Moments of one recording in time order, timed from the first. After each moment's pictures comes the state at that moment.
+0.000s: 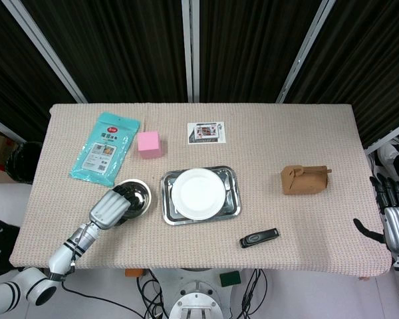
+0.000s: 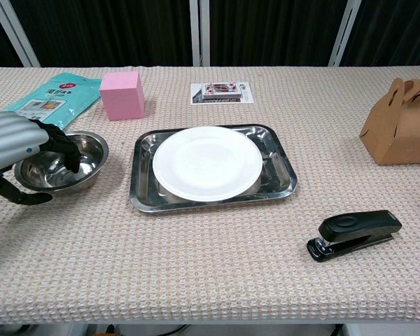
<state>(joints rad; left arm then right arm) -0.48 -1.48 0.01 -1.33 1.65 1.10 0.22 0.07 -1.10 0.08 -1.56 -1.50 1.51 0.09</state>
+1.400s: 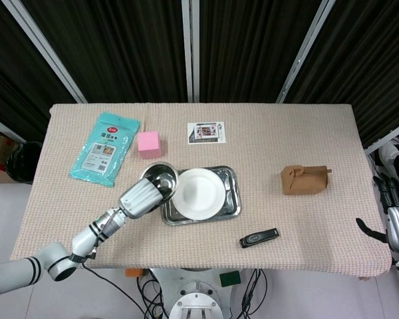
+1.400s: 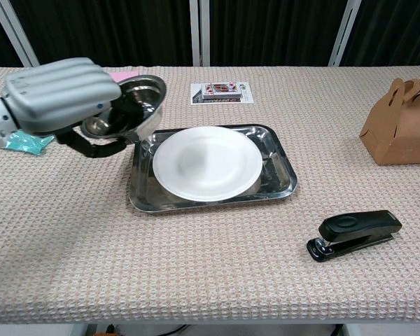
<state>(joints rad) -0.70 -1.53 -0.07 -1.35 1.75 1.08 0.25 0.07 -1.09 0.09 -1.55 -1.49 1.51 0.11</state>
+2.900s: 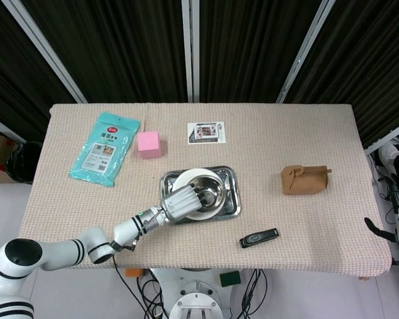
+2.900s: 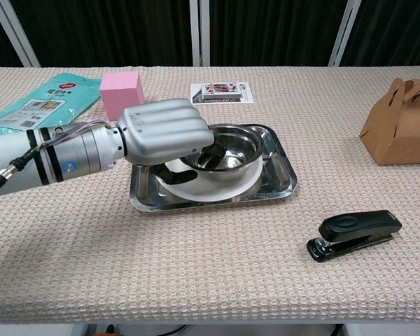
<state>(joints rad) -0.92 -1.74 -0.03 -1.17 1.70 0.93 0.31 0.06 -1.11 0.10 -1.47 -1.46 1.49 0.19</state>
